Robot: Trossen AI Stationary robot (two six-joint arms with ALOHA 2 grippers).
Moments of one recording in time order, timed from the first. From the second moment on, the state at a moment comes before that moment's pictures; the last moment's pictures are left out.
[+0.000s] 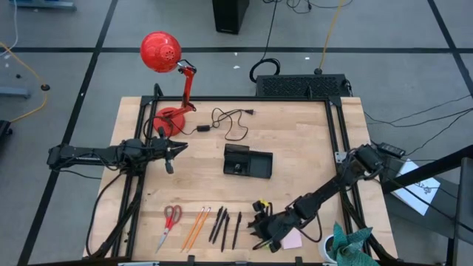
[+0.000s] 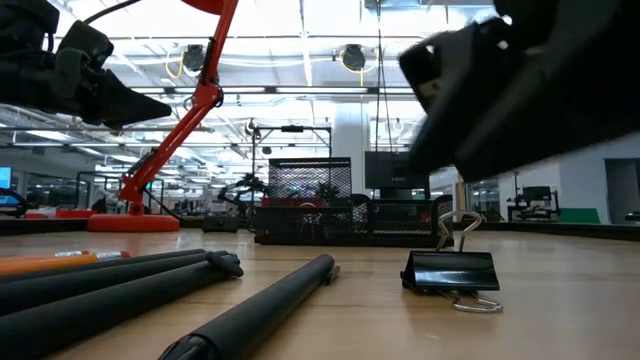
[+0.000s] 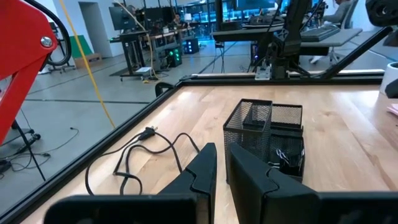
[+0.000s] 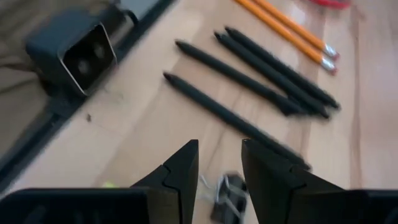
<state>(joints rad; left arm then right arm) 0.01 0.20 0.03 0.09 -0.26 0.07 0.63 1.91 1.01 0.17 0.28 0.07</state>
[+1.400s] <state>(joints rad) 0.01 0.20 0.03 0.10 -0.26 0.07 0.63 1.96 1.01 0.18 0.34 0.17</state>
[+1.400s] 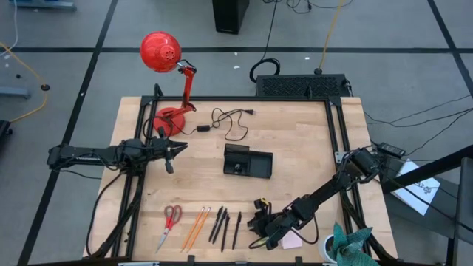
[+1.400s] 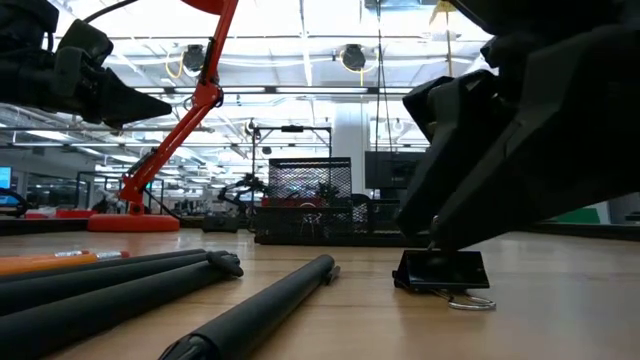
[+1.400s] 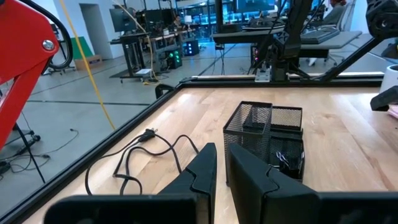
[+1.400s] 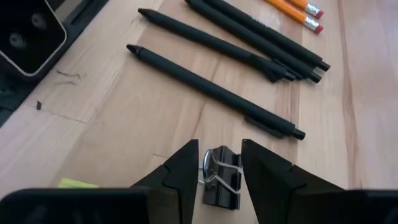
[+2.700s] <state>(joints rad) 0.01 0.20 0.03 0.09 -0.26 0.07 0.28 1.69 1.01 0.18 0.37 -0.05</state>
